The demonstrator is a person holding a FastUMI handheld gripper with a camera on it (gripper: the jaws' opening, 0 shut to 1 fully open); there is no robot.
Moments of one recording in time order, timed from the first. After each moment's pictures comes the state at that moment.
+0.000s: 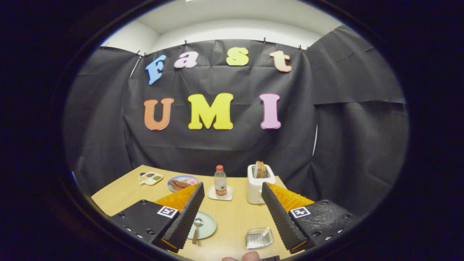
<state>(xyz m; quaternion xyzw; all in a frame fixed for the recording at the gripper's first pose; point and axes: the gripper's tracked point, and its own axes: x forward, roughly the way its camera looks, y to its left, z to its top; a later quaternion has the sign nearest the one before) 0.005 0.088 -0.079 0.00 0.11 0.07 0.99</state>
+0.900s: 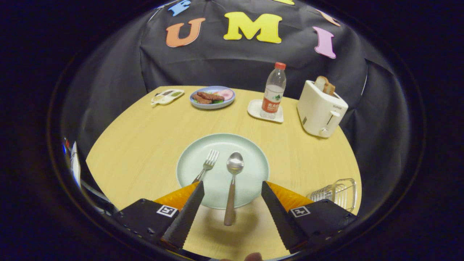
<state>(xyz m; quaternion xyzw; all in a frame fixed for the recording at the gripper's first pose) 0.031 0.215 -0.338 -0.09 0.40 0.14 0.90</state>
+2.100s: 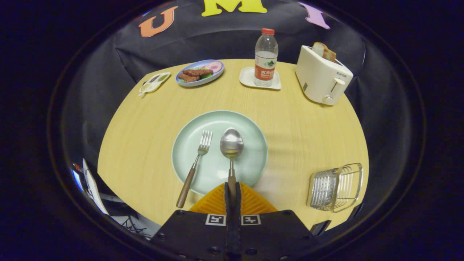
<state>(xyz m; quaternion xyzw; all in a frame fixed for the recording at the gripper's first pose) 0.016 0.186 -0.302 -0.03 0.54 0.12 0.83</state>
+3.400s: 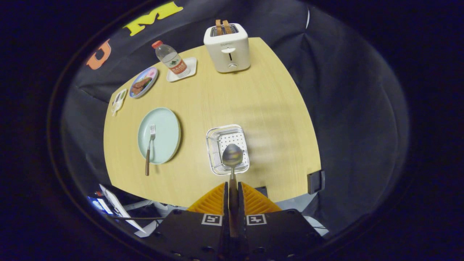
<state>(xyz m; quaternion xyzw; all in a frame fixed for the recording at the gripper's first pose) -0.032 -0.019 -0.251 0.07 0.65 0.00 0.76</state>
